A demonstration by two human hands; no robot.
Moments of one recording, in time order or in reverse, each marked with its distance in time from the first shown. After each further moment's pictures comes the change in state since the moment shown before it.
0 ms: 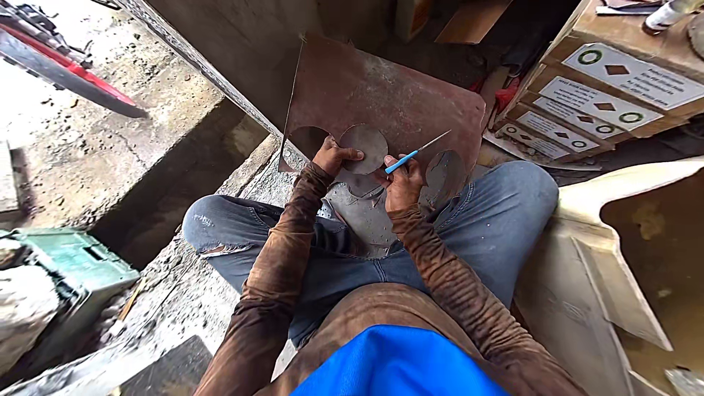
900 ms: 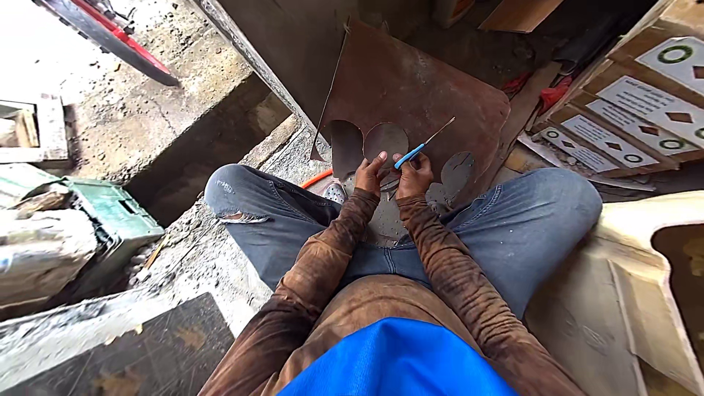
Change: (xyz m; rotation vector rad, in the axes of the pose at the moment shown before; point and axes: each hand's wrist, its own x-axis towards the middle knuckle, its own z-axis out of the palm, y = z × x) left_hand -0.032 -0.109 0.042 -0.355 0.557 -0.118; right_hand 0.031 0.053 -0.020 -0.166 0.012 -0.016
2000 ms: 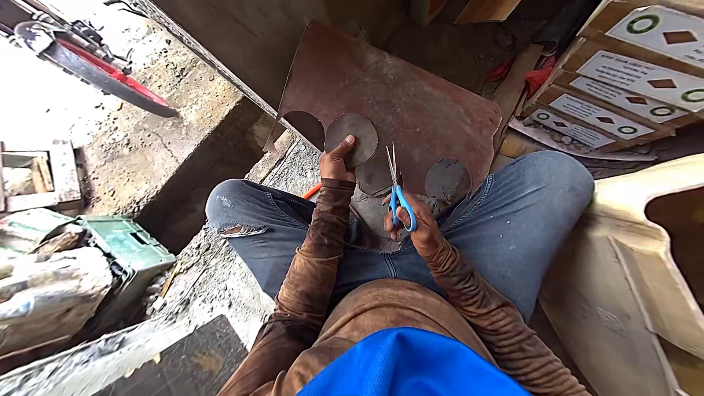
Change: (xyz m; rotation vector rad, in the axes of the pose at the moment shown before) left_hand -0.013 0.091 0.033 -0.148 0.121 0.193; right_hand -0.075 -0.060 -0.080 -0.172 -0.888 -0.028
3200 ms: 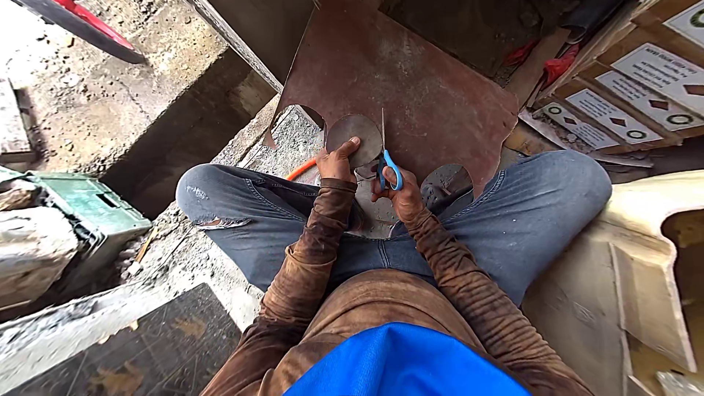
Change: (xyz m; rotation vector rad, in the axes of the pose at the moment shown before) left_hand -0.018 -0.010 -0.028 0.158 0.234 -0.049; right_hand 0.052 0.035 0.010 0.120 0.169 0.228
